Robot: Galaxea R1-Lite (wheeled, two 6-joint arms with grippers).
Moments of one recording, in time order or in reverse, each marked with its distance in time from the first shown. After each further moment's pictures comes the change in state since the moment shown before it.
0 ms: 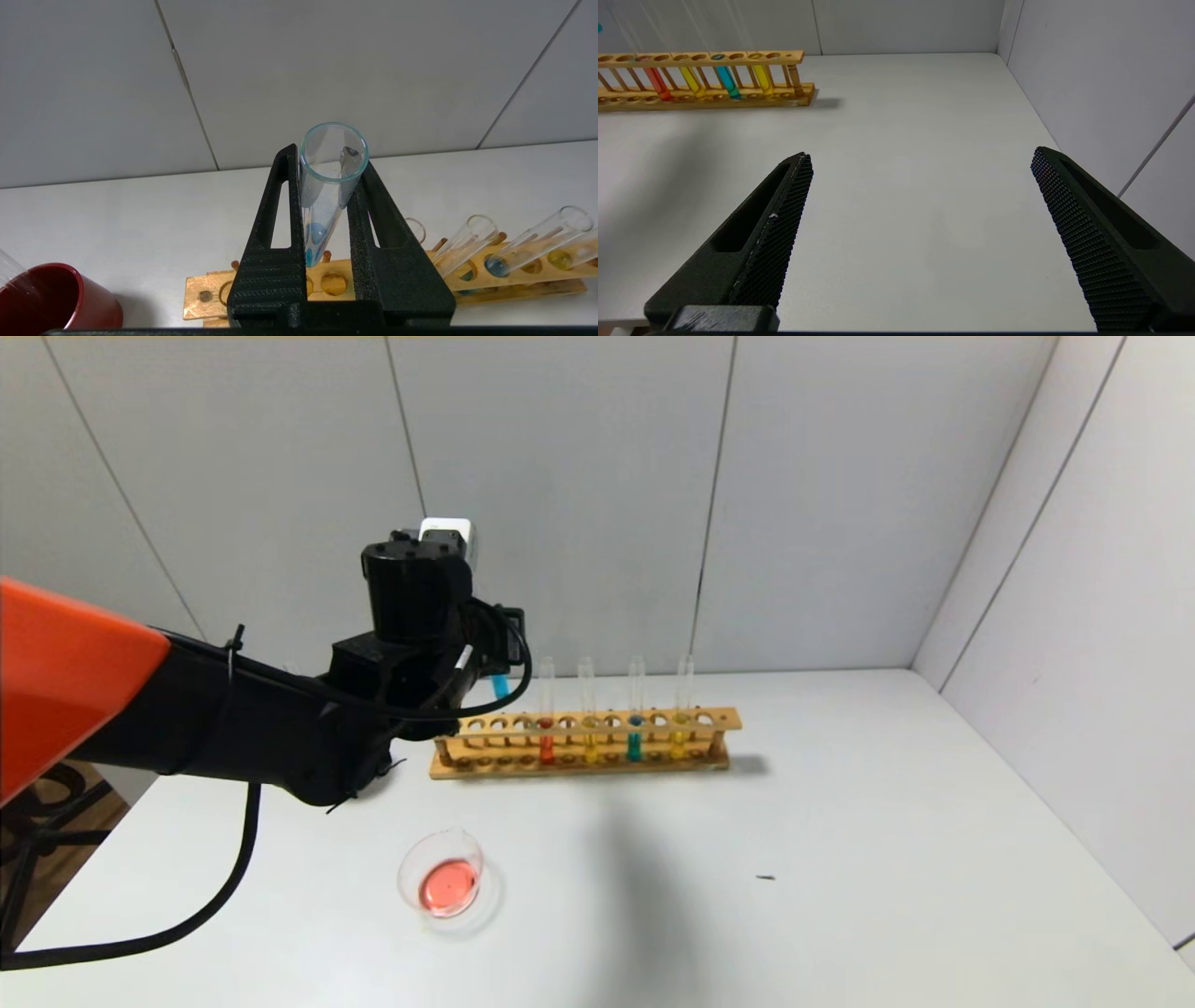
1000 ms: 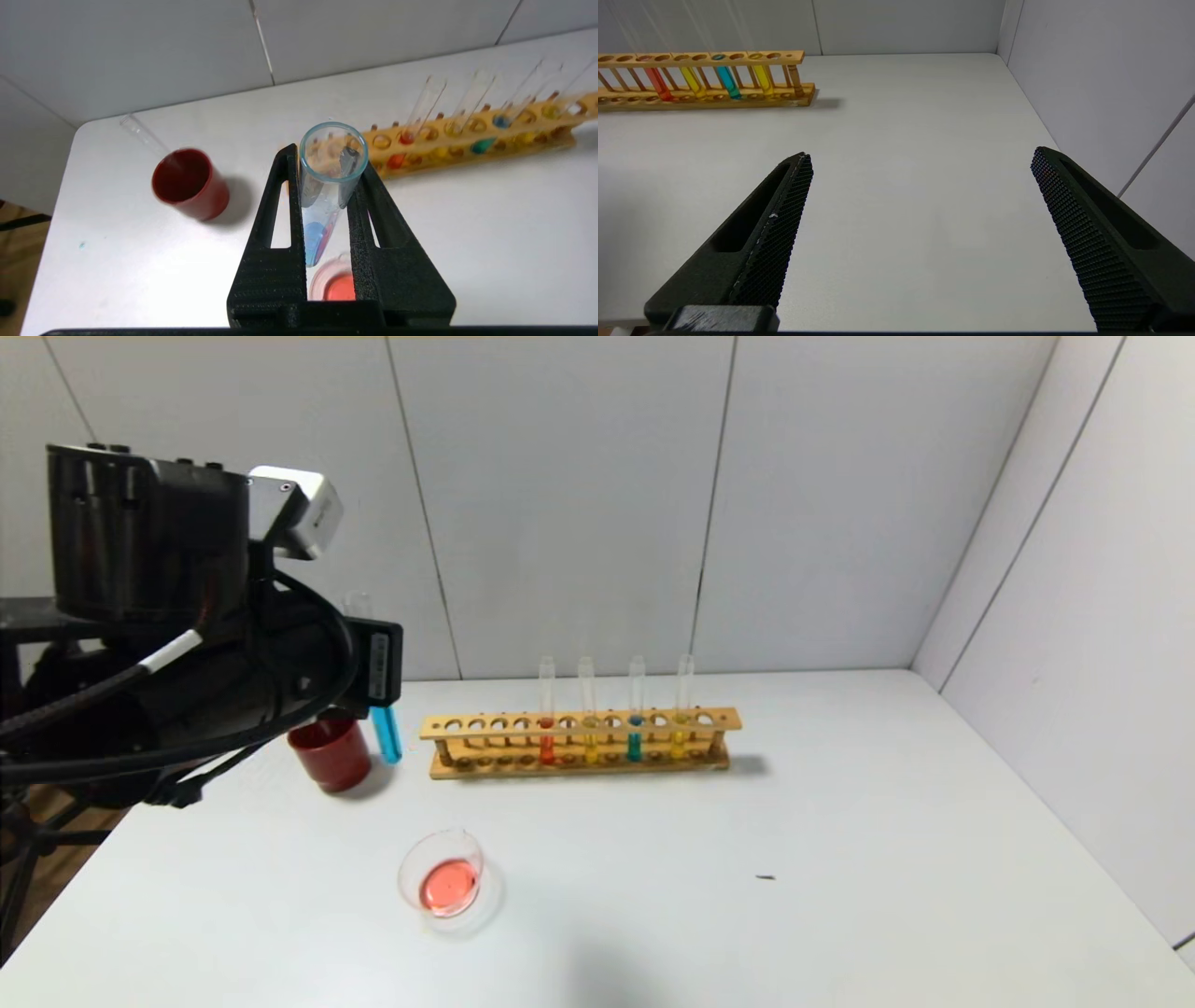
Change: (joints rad) left arm -0.048 -0.510 0.161 0.580 0.044 0.001; right arm 0.000 0.000 0.000 0.000 0.000 0.000
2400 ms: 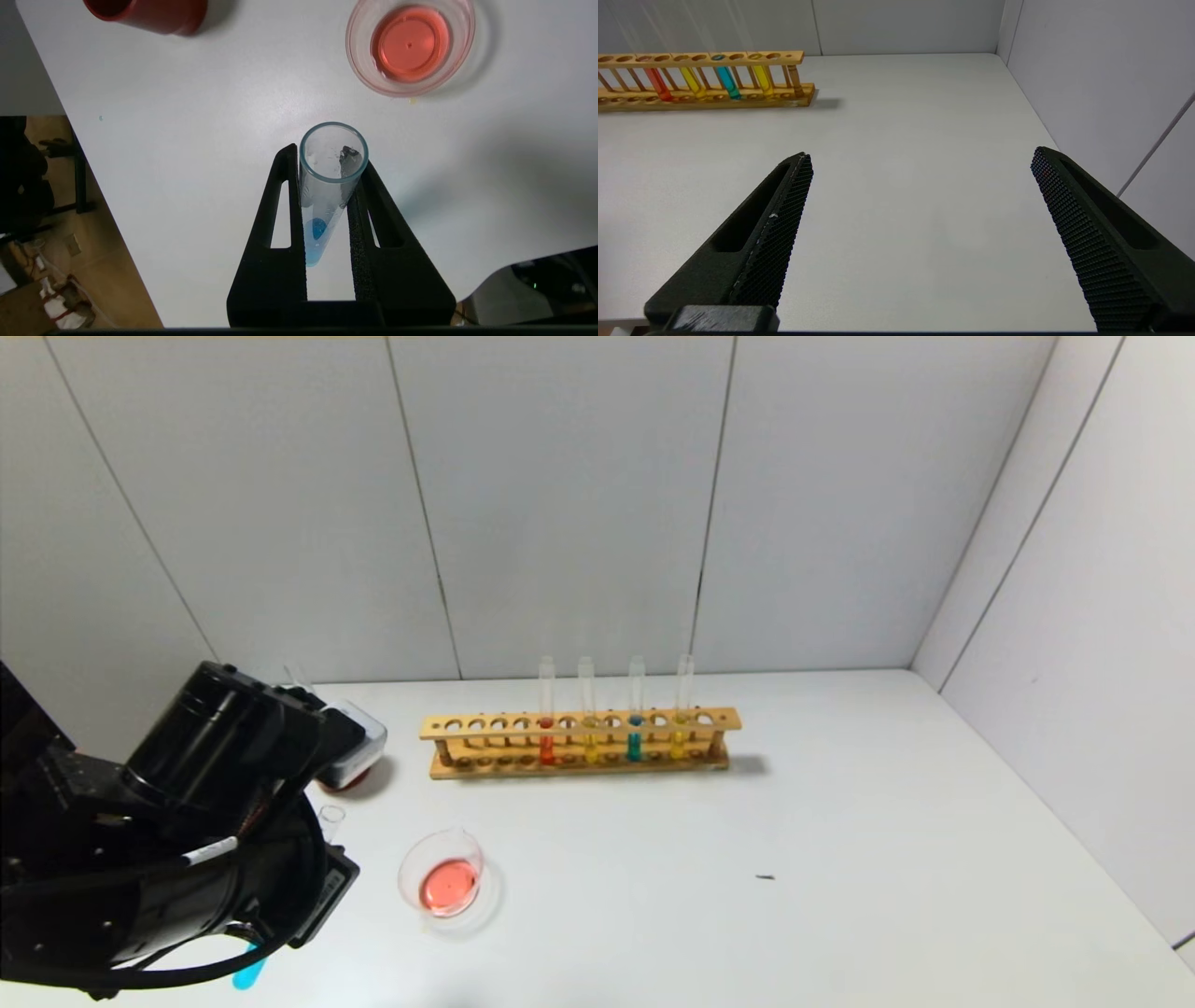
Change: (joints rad) left arm 0.000 0.022 0.157 0.445 -0.068 0.149; right arm 0.000 0.000 0.000 0.000 0.000 0.000
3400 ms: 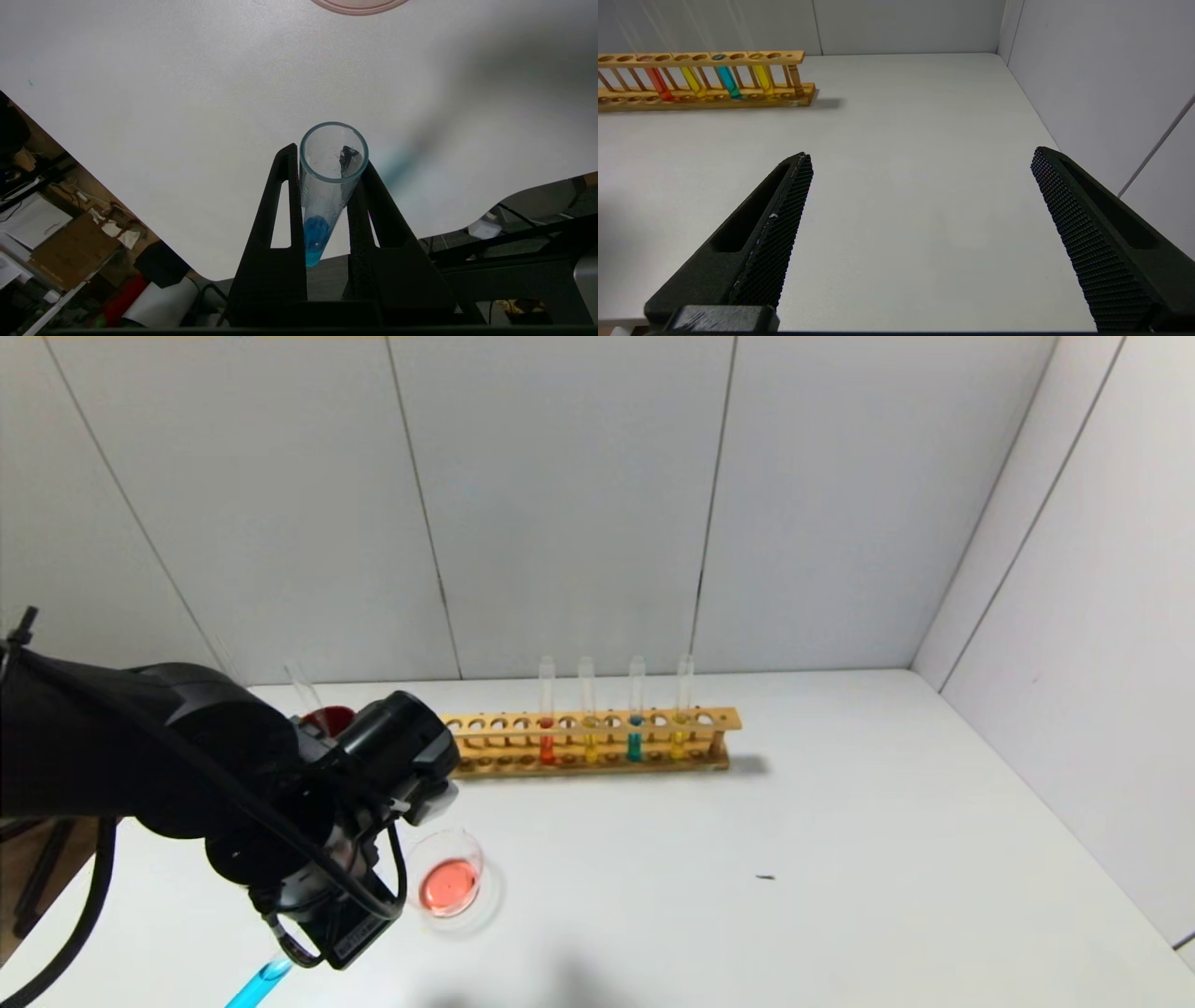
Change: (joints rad) left arm -0.002 0.307 -0.245 0.357 -0.051 0.009; right arm 0.000 0.000 0.000 0.000 0.001 0.000
